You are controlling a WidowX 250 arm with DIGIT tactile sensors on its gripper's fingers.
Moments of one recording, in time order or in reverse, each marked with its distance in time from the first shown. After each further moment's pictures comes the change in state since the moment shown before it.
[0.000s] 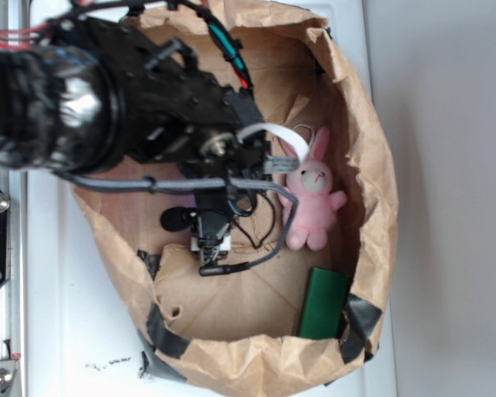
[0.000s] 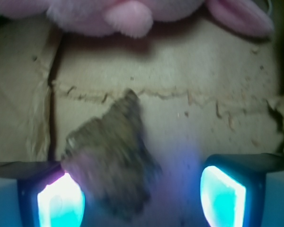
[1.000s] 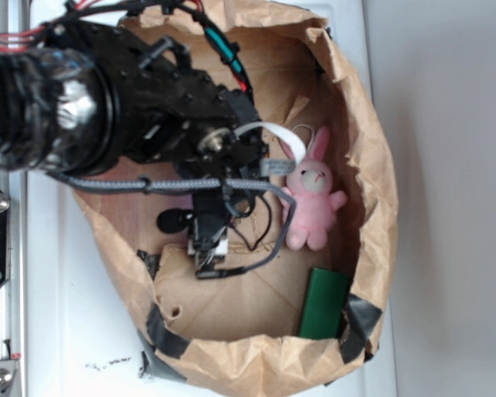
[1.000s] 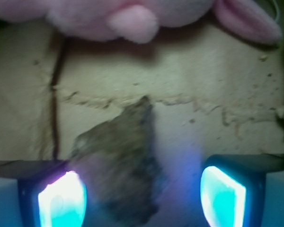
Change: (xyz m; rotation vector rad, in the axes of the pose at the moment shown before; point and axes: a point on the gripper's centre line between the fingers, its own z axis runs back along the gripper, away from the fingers) arm -0.005 -0.014 0.004 -0.085 -0.011 -0.034
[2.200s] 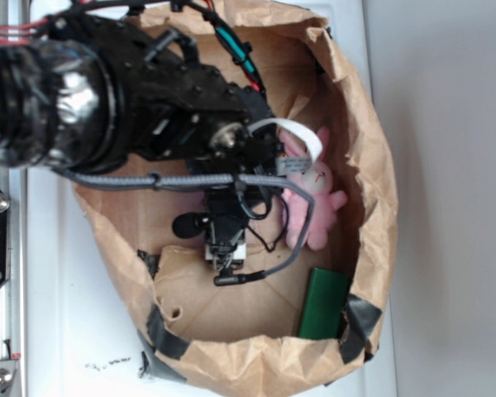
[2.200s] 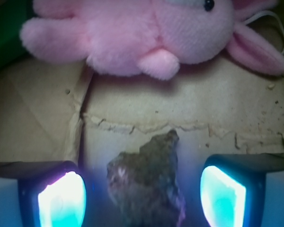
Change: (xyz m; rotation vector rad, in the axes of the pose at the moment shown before) arm 0.019 0.002 0.007 0.010 -0.055 0.035
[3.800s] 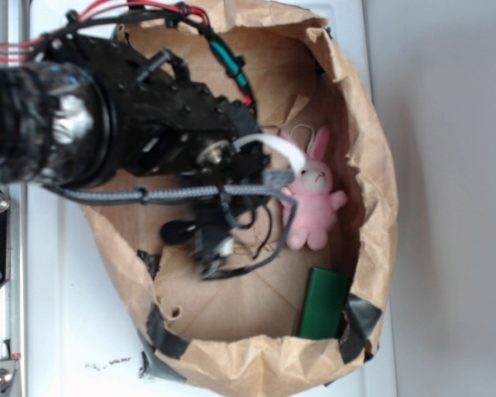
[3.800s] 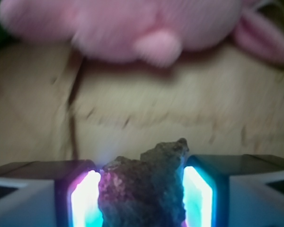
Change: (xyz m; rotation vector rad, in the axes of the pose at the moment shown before) arm -0.017 -0.005 0.000 -0.013 0.044 -0.001
